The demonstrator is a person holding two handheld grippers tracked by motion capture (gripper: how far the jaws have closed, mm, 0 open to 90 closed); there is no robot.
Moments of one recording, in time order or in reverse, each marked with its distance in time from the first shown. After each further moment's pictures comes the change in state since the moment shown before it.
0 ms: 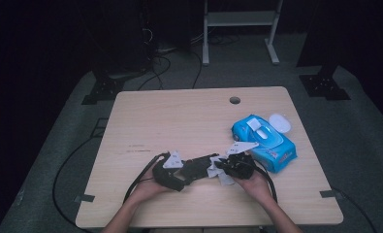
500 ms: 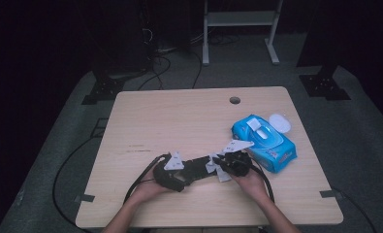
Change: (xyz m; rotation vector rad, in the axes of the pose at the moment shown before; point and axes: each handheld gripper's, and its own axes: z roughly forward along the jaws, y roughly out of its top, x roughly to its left) left arm -0.004 -0.002 0.004 0.022 0.017 0.046; right arm -0.004 0.005 0.012 -0.032 -0.077 -0.016
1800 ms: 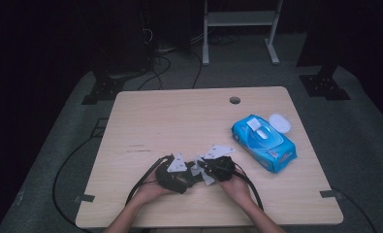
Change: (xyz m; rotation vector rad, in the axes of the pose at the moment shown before) left arm -0.008 0.004 0.002 0.016 0.015 0.009; right arm 0.043 0.015 0.021 -0.021 -0.018 -0.083
